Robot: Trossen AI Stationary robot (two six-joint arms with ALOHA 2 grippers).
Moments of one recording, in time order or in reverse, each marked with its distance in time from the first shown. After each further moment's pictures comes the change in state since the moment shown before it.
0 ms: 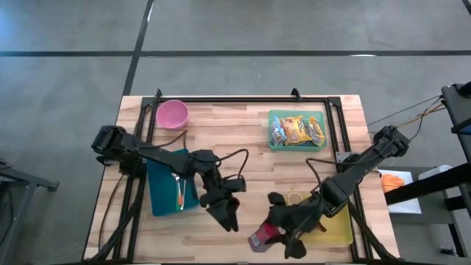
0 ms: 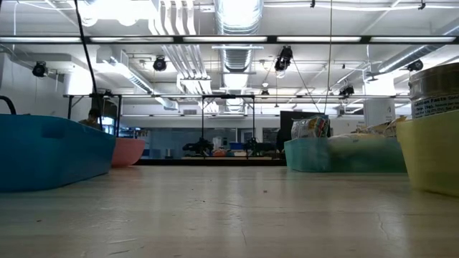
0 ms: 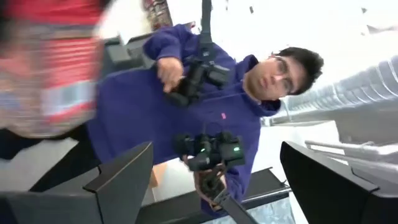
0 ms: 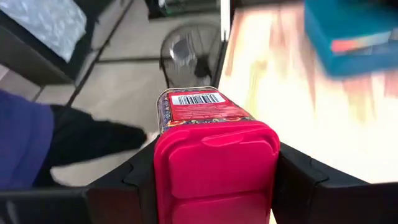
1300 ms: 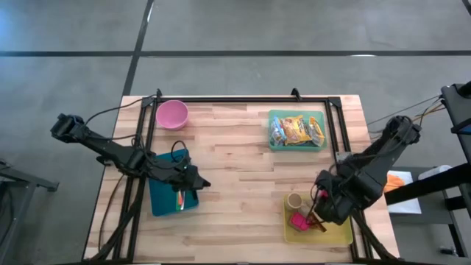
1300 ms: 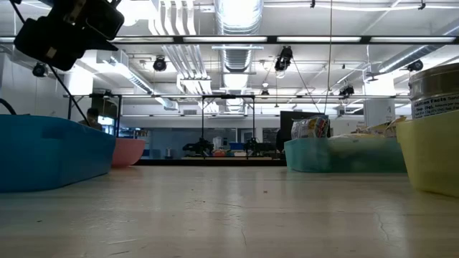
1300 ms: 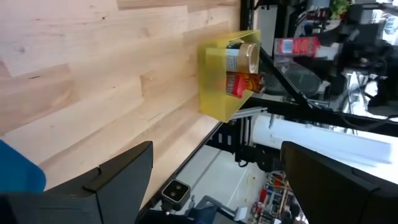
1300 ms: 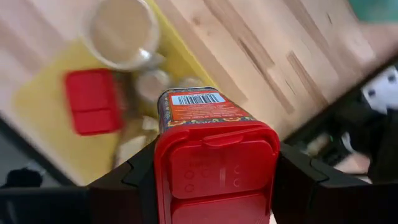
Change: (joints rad) left arm -0.141 -0.707 -0.608 -0.722 -1.088 -0.306; right arm 0.138 -0.209 -0.047 -1.135 0.004 0.997
